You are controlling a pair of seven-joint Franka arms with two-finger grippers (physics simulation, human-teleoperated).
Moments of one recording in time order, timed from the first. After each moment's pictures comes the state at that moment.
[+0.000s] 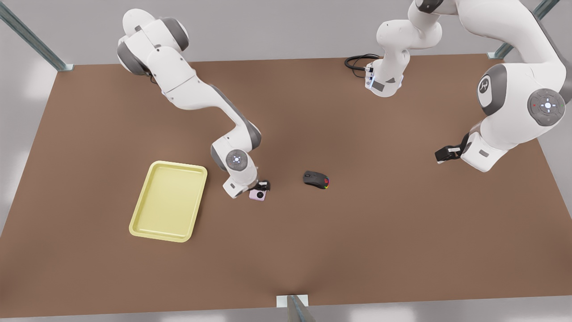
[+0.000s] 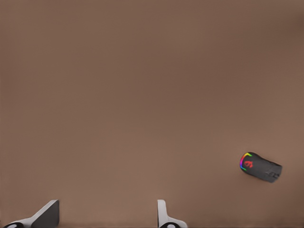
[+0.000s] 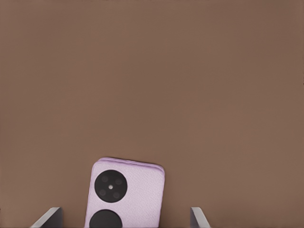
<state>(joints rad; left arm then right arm) -0.05 0.22 -0.01 -1.38 0.03 1.49 -0.15 0.45 0.67 0.16 -1.70 -0.08 2.40 0.75</state>
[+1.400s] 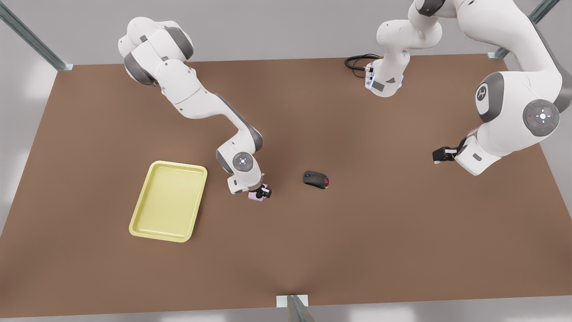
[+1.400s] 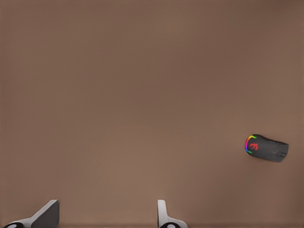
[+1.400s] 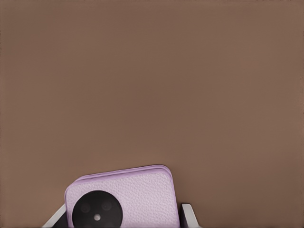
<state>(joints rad) -0.05 0.25 -0.01 -1.38 0.03 1.48 -0.02 0.45 0.76 0.18 -1.71 -0.16 2.51 1.17</state>
